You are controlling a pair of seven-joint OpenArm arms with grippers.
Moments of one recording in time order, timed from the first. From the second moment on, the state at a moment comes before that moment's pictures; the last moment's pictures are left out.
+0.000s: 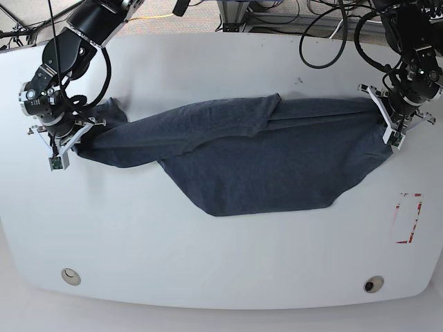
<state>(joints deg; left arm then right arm) 13.2 -16.4 -28.2 110.3 -14.0 -39.1 63.2 1.6 5.8 39.1 101.5 9.2 41.3 -63.9</state>
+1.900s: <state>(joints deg) 18.3 -16.7 -28.3 110.3 -13.4 -39.1 63.2 -1.2 10.1 18.2 93.7 11.4 40.9 -60.9</state>
